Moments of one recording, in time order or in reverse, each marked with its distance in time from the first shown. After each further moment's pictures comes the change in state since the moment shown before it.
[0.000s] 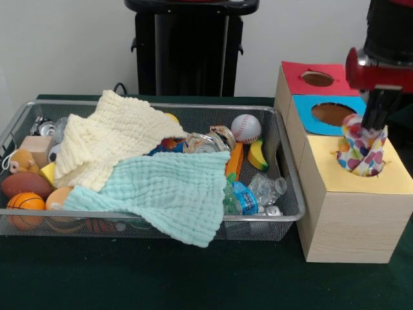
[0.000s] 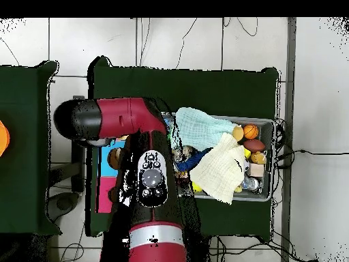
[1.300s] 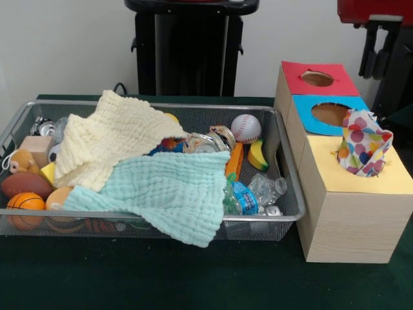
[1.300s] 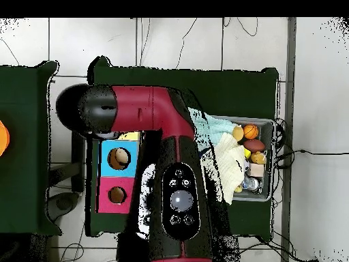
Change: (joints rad) arm -0.072 -0.105 0.000 0.004 0.028 0.023 0.000
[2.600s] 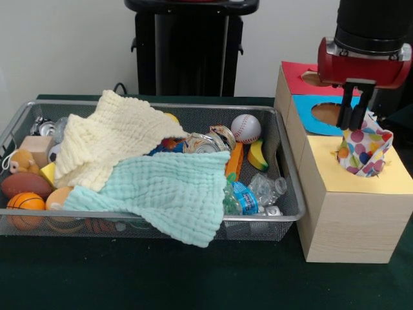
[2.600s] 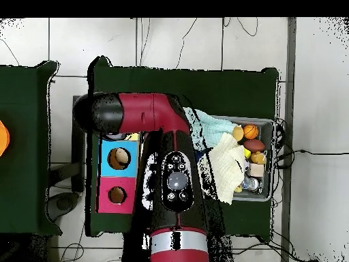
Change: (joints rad) arm 0.004 0.098 0.000 0.002 -0.047 -0.087 0.000
